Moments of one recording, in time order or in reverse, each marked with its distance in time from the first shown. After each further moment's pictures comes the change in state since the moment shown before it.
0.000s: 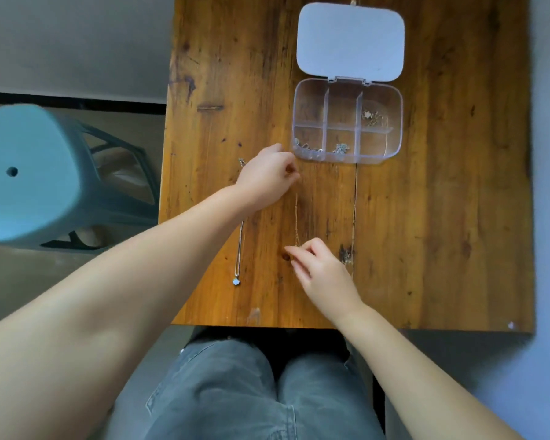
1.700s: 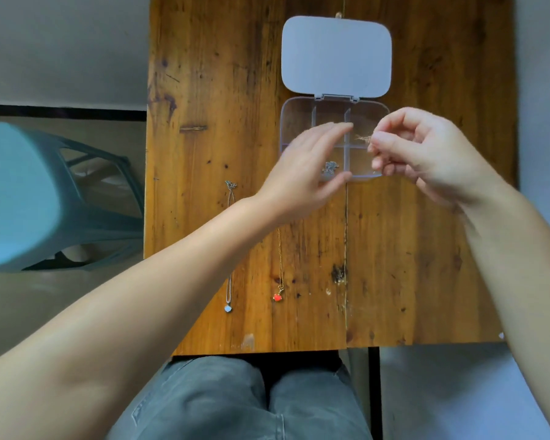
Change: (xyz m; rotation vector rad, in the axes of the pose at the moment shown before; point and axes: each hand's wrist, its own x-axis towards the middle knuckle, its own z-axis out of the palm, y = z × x) left_hand 0.021 0.064 -0.024 -0.212 0.105 0.352; right_hand 0.117 0.012 -0.193 0.649 0.017 0.211
